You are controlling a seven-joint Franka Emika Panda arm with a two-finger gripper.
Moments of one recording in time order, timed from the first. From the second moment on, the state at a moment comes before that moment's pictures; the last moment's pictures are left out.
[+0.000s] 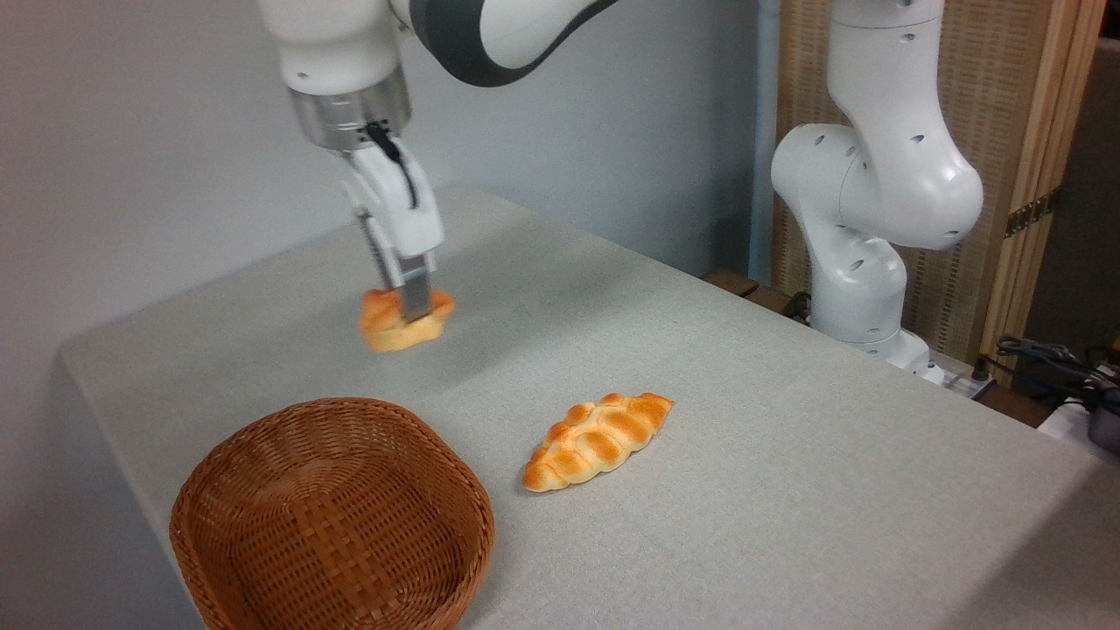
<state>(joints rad) -0.03 0.06 -0.13 -1.66 -0.23 1.68 0.83</state>
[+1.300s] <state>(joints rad) 0.00 0.32 -0.18 -1.55 -0.17 2.00 1.01</state>
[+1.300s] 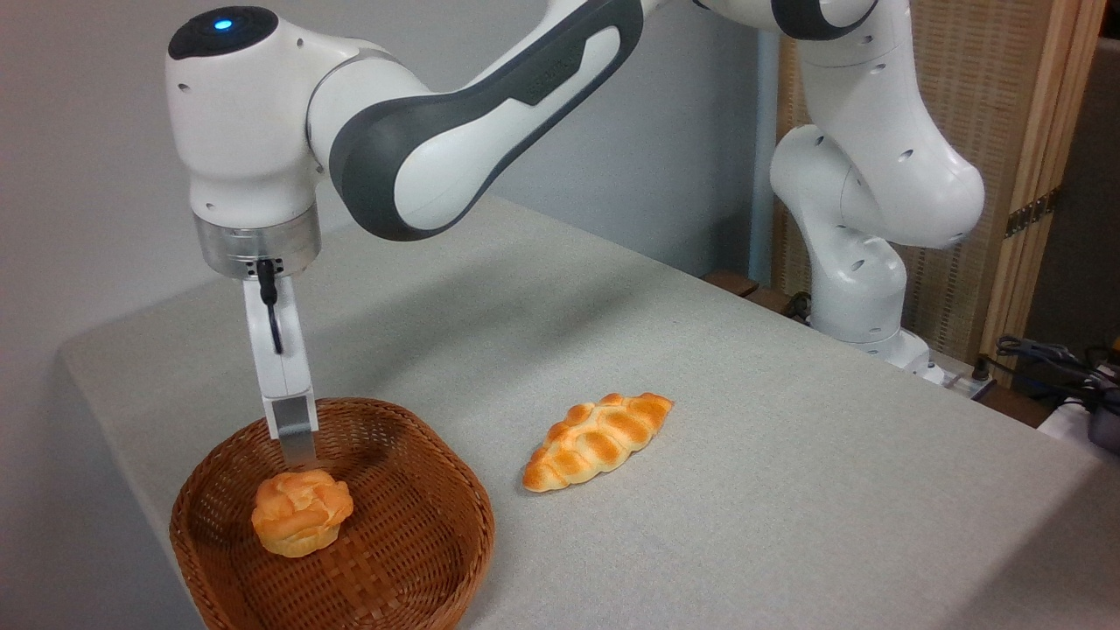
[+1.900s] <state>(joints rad) 0.09 0.03 -0.14 -1.51 -0.17 1.59 0.73</state>
